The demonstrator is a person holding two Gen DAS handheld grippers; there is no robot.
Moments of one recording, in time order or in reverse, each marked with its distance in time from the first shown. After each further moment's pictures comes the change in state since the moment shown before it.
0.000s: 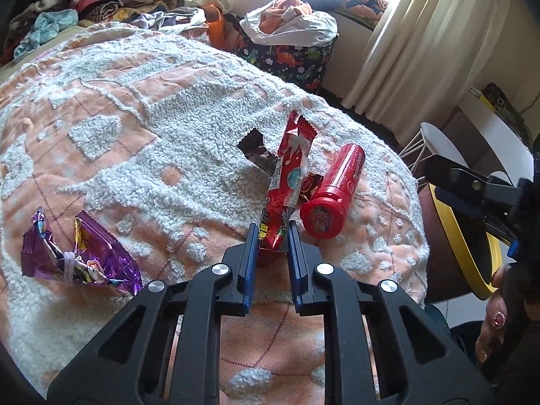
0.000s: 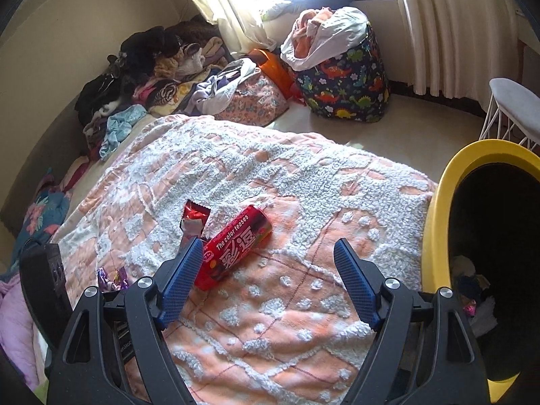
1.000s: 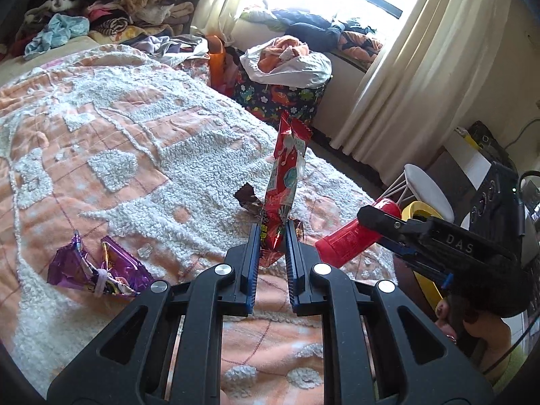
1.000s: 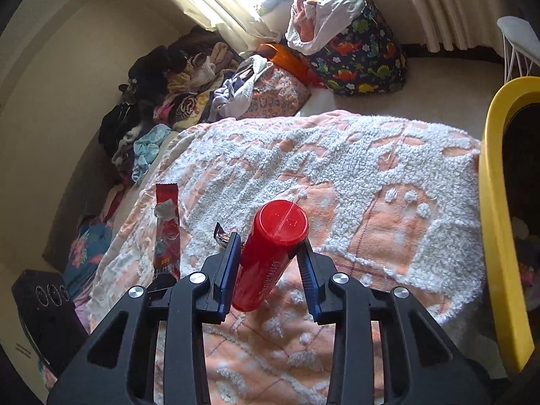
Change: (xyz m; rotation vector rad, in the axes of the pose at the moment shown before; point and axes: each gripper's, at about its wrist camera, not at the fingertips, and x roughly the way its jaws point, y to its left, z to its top) left arm -0.041 0.001 0.011 -0.050 -0.153 -0.061; right arm 0.000 -0.012 -0.002 0.168 0.005 0.197
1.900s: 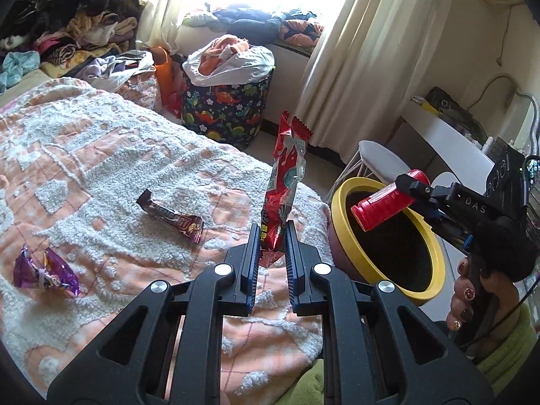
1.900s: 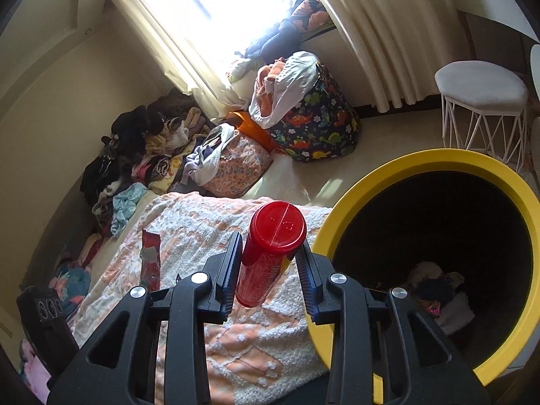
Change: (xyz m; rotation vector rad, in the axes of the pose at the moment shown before) left arm -0.008 -0.084 -0.010 0.165 0.015 -0.126; right arm -0.126 -0.071 0.015 0.027 -0.270 -0.135
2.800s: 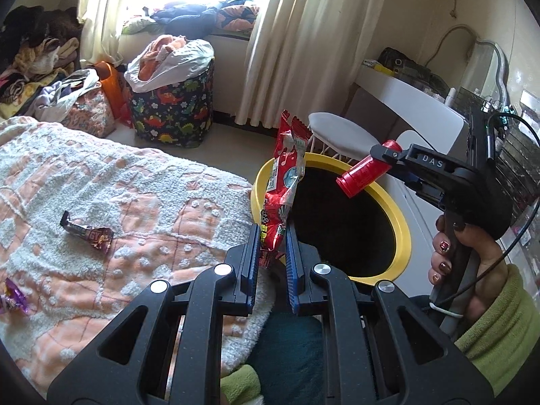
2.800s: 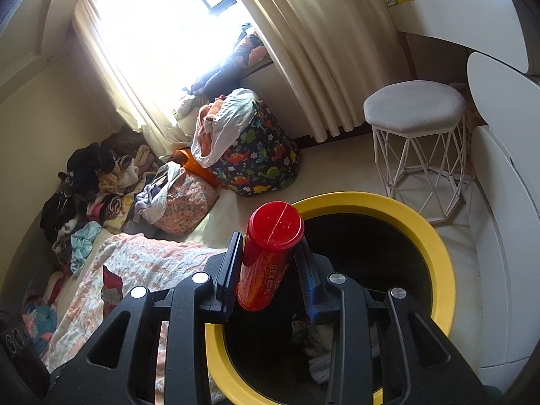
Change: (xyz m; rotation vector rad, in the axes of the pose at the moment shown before) left arm 0.029 -0.089 -0.007 0.194 0.068 -0.119; right arm -0.046 -0.073 0.017 0.073 -0.145 -0.208
